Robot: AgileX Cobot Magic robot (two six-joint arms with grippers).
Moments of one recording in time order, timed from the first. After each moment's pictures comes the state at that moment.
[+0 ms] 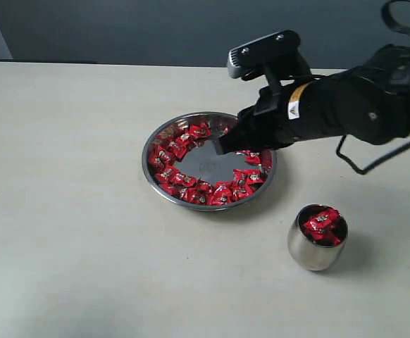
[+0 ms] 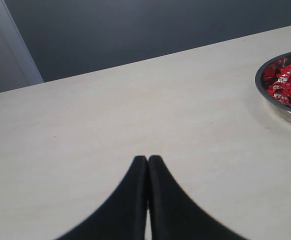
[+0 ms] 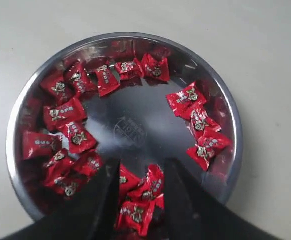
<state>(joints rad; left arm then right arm) -0.03 0.00 0.00 0.22 0.32 -0.06 0.60 1.59 -0.93 -0.16 0.23 0.16</state>
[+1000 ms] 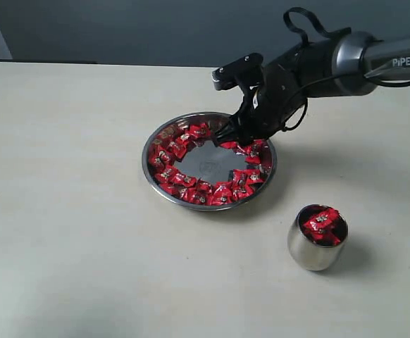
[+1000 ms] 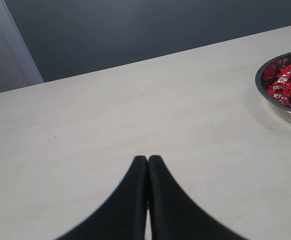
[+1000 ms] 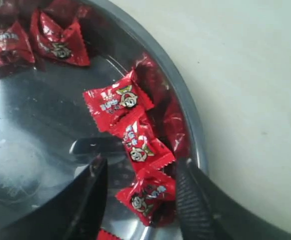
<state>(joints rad) -0.03 0.00 0.00 0.22 0.32 -0.06 0.49 2.07 -1.35 -0.23 0.45 0.13</state>
